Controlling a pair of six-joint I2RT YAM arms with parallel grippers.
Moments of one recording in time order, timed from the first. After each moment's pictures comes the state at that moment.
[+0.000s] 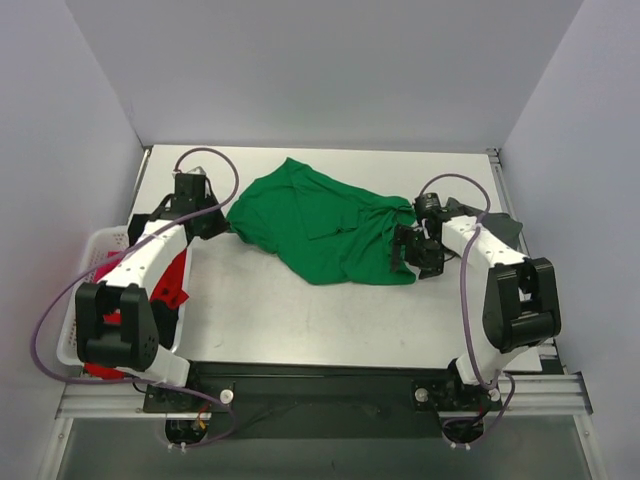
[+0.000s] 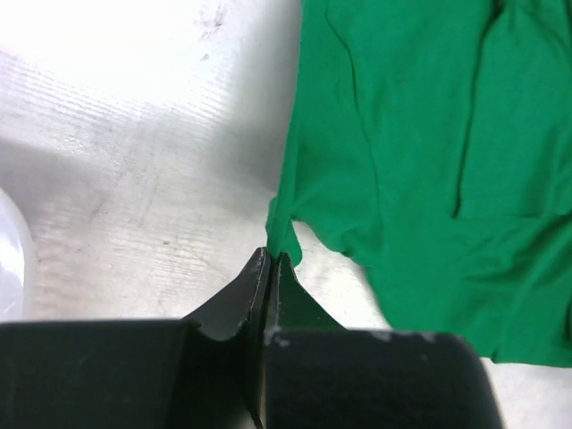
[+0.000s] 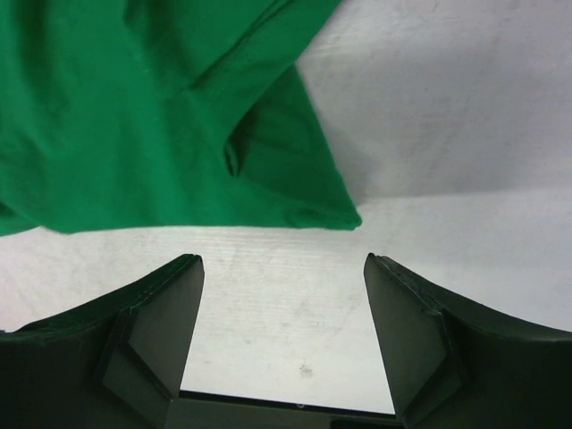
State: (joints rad) left arm -0.12 1.53 1.12 -0.45 0.01 -0.54; right arm 0.21 1.60 1.06 -0.76 -0.07 0.37
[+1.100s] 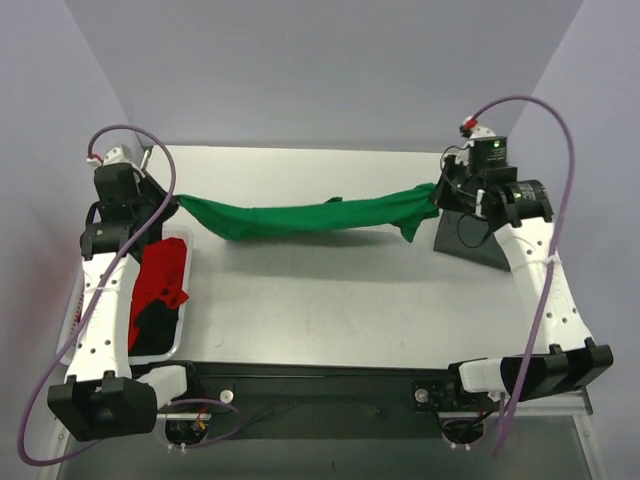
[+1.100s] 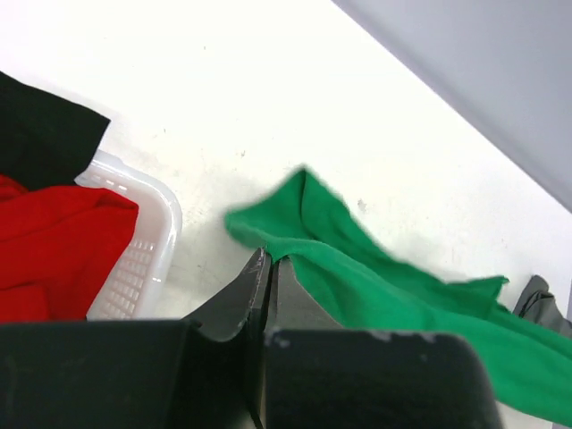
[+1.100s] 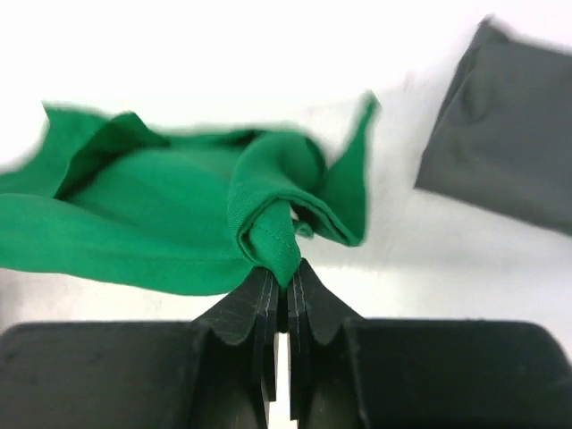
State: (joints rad) left arm 0.10 1.18 1.25 -0.60 0.05 -0.57; right arm 0.17 1.37 1.52 -0.92 -0.02 0.29
